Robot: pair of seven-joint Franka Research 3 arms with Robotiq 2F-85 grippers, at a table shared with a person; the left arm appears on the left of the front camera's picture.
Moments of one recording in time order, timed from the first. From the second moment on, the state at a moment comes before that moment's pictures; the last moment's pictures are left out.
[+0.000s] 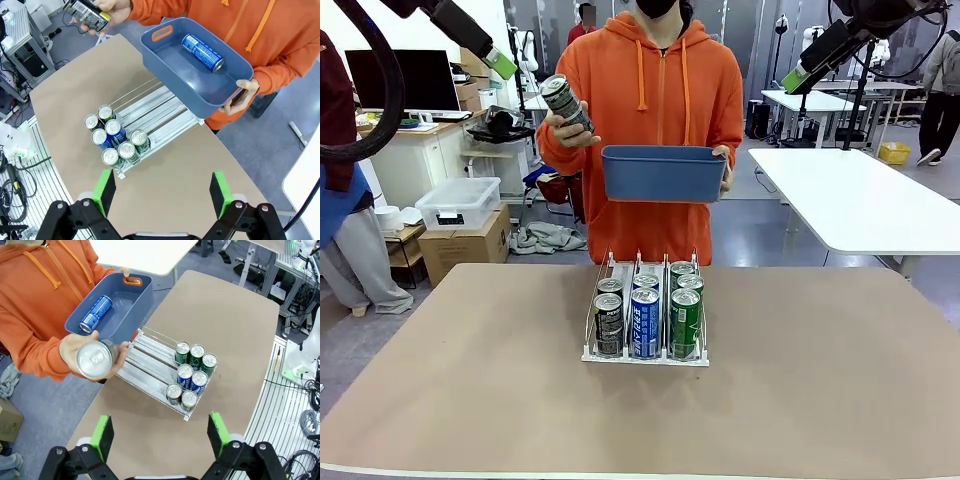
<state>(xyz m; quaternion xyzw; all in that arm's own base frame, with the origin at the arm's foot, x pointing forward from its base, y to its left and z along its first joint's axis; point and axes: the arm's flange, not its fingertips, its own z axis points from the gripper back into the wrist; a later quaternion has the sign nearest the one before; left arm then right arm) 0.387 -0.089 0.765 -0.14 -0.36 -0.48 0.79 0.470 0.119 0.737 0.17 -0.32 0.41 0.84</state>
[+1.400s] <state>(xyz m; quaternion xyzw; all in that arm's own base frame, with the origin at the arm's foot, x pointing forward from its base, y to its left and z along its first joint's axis) 0.395 -0.091 0.758 -0.13 -0.35 -0.49 0.79 0.470 0.119 0.737 0.17 -0.32 0.41 0.84</state>
